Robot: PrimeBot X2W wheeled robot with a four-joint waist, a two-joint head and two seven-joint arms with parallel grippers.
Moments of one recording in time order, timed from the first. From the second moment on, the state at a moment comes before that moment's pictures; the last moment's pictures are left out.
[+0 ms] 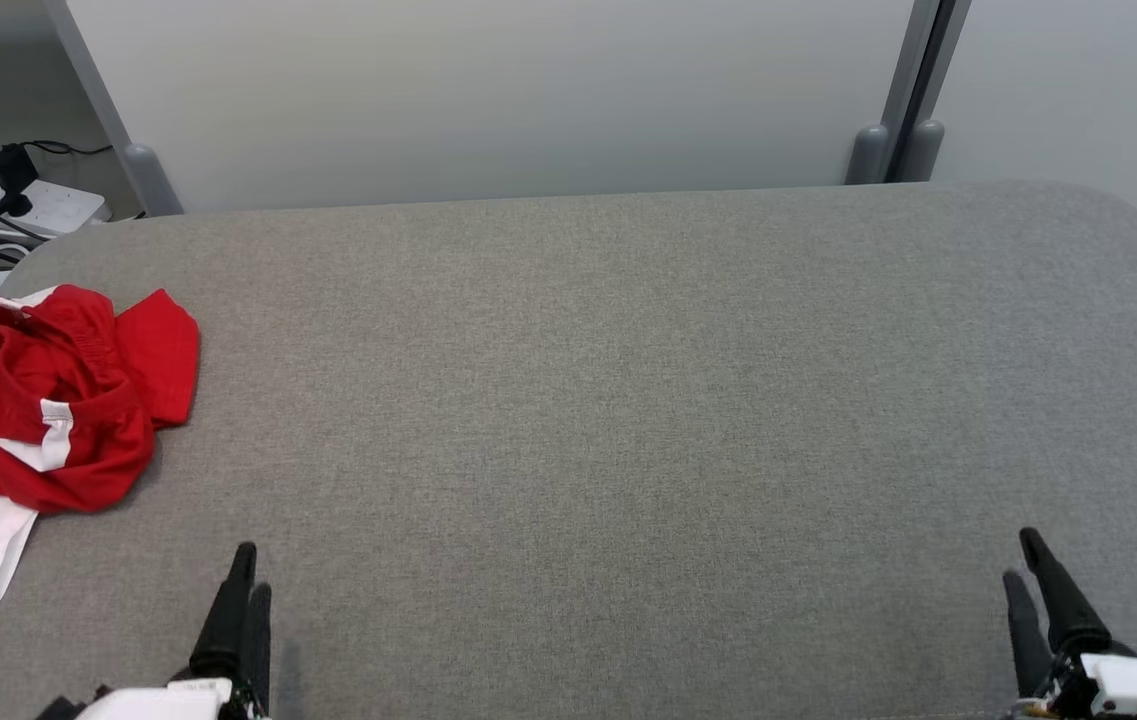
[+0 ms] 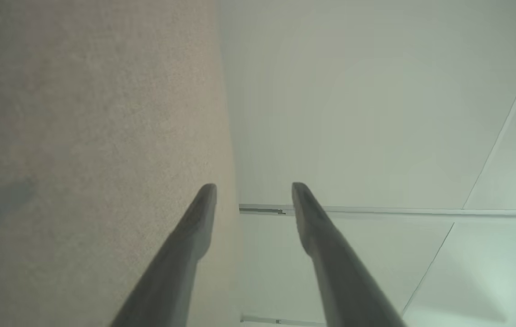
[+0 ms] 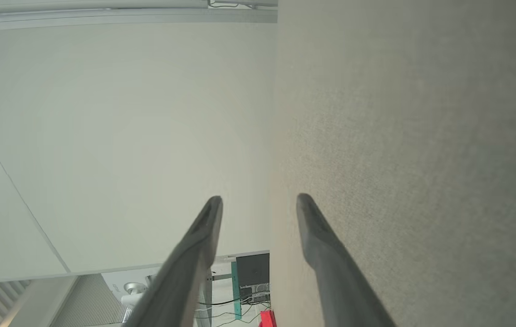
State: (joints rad) left arm -0.02 0.02 0.08 0.32 -1.61 -0.12 0.11; right arm -0.04 -0.02 -0.14 0.31 1.60 0.13 0.11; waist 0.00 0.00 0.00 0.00
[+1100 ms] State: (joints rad) left arm -0.08 0.02 0.03 0.40 -1.36 -0.12 0.02; right arm -0.12 -0.07 -0.08 0.37 1.36 0.12 0.02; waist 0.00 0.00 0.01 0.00
